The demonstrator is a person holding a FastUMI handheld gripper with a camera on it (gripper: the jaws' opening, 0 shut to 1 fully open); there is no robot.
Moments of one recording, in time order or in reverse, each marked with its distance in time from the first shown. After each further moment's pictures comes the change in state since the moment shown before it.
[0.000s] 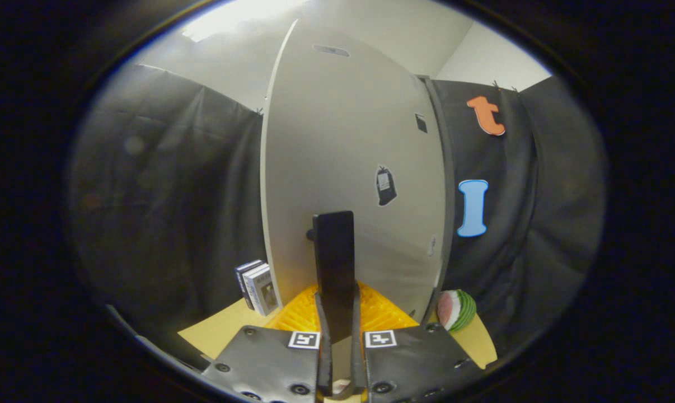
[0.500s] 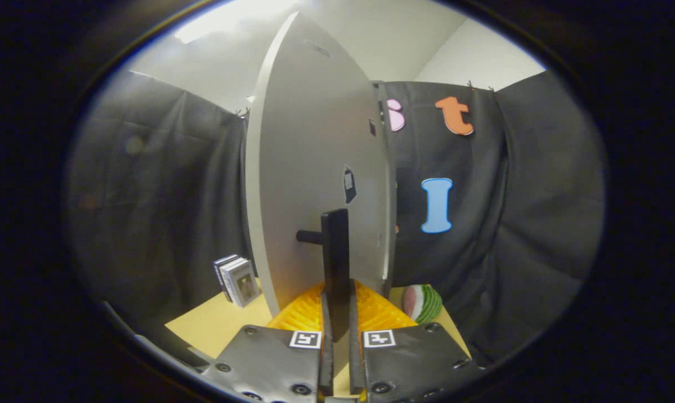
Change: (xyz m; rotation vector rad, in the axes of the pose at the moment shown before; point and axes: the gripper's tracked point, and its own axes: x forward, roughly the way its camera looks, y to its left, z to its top) arm -0.059 -0.092 0.002 0.010 0.008 -0.112
